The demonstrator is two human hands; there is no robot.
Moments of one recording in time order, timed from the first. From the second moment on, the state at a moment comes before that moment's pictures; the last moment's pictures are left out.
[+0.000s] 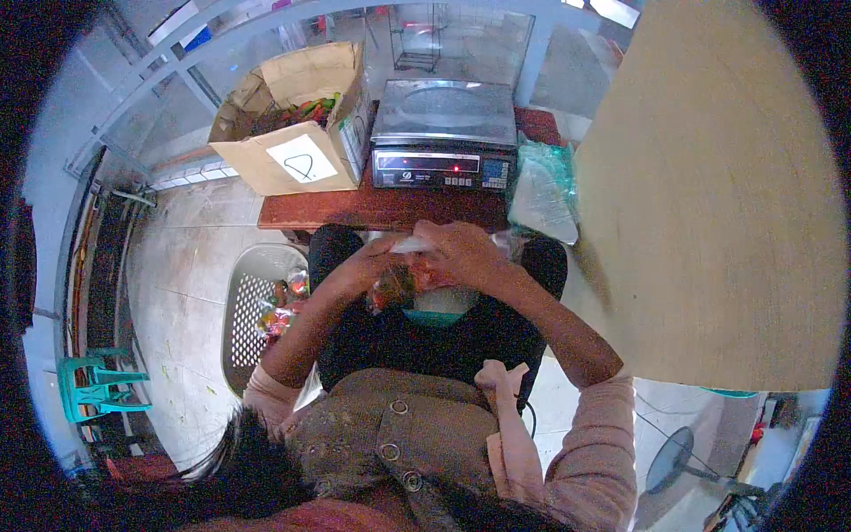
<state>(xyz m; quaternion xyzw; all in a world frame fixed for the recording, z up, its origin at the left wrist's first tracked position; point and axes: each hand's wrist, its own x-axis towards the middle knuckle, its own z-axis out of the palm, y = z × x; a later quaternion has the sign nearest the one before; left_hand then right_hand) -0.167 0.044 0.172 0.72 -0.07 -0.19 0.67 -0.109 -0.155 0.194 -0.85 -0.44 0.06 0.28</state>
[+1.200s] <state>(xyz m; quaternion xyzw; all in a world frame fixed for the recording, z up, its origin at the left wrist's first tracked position) -0.121 -0.014 0.283 0.54 -0.07 0.20 0.81 -0.145 -0.089 0.184 -0.56 -0.14 0.08 0.81</state>
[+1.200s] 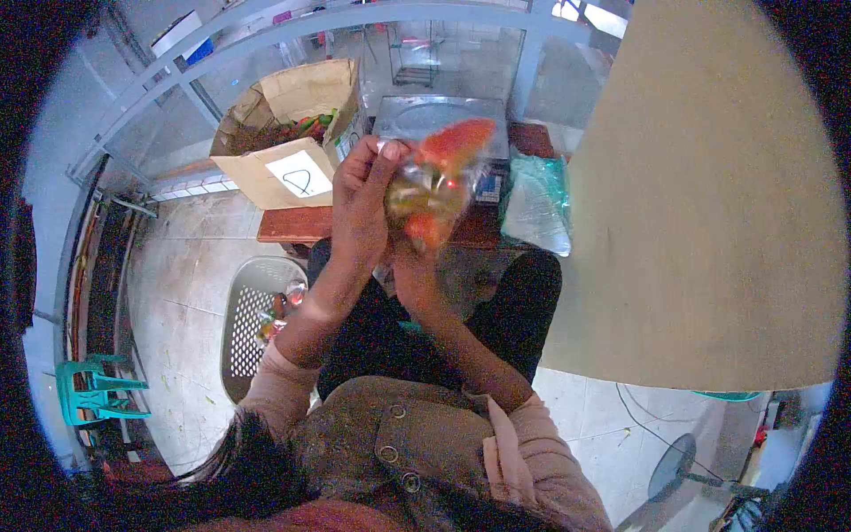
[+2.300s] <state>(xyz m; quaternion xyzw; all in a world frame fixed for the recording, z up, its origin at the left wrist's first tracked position) -0.146 -0.025 0.304 0.75 -0.33 0.24 0.52 -0.162 -0.117 0.207 -0.04 -0.28 0.38 0.88</state>
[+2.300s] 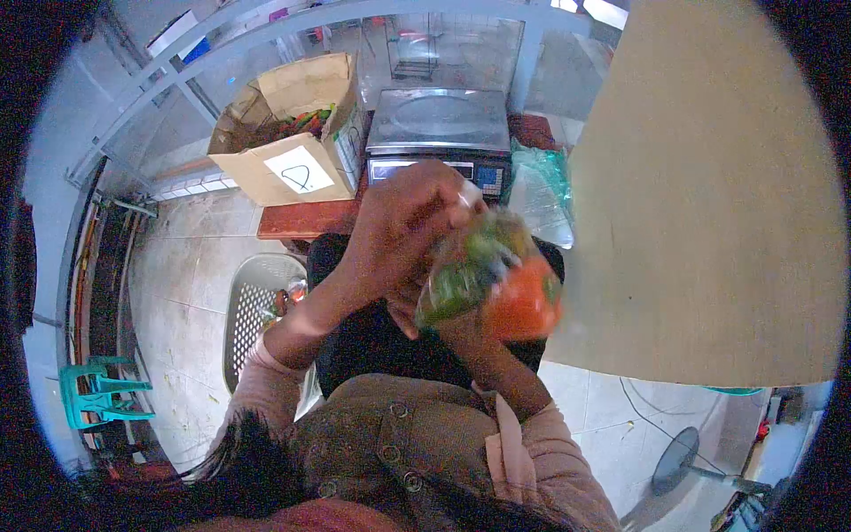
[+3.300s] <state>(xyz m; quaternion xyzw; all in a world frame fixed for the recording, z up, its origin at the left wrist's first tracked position) -0.151 -0.012 0.296 0.77 -0.21 0.23 0.56 -0.170 -0.147 0.190 -0.26 -0.21 0.39 0.86</state>
